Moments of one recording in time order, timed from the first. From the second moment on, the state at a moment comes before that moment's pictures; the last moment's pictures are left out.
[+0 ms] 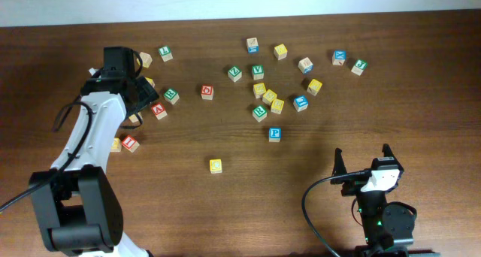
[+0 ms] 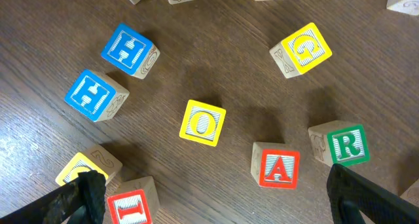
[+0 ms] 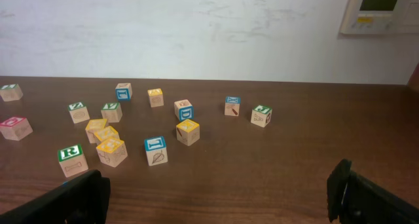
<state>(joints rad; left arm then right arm) 0.03 1.81 1.38 -0.75 -0.23 -0.58 0.01 0.01 0.01 -0.08 0.00 0.00</state>
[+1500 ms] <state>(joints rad) -0.15 1.81 1.38 -0.80 0.12 -0.38 0.01 0.01 0.01 -0.08 0.00 0.00</state>
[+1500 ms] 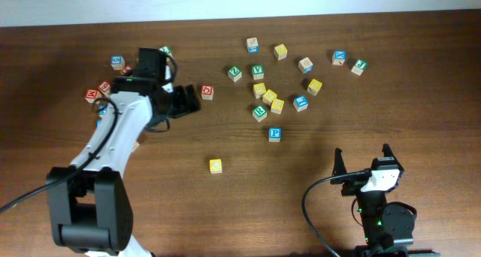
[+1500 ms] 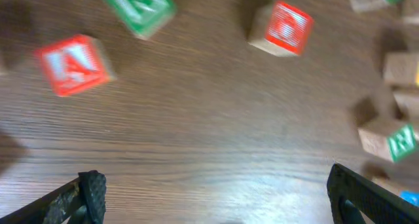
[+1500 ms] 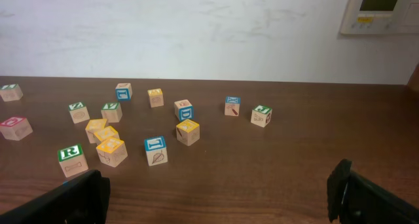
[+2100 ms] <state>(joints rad) 0.12 1.71 1.42 -1.05 0.01 -0.38 0.01 0.01 0.01 0.09 -0.31 0.13</state>
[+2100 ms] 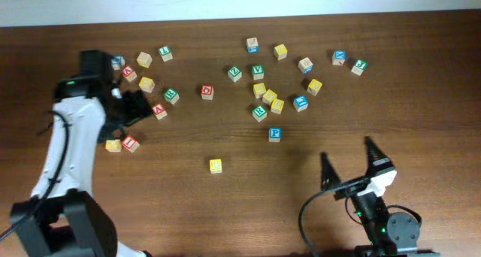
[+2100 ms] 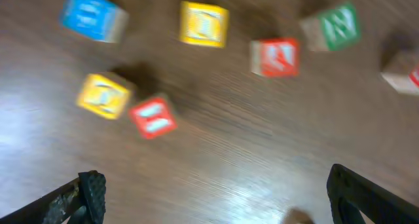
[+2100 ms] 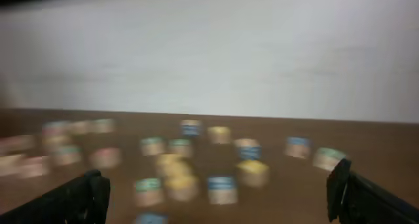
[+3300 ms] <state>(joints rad) 0.20 1.71 1.43 -1.07 0.01 -0.38 0.22 1.91 2.00 -0.83 -0.55 -0.06</state>
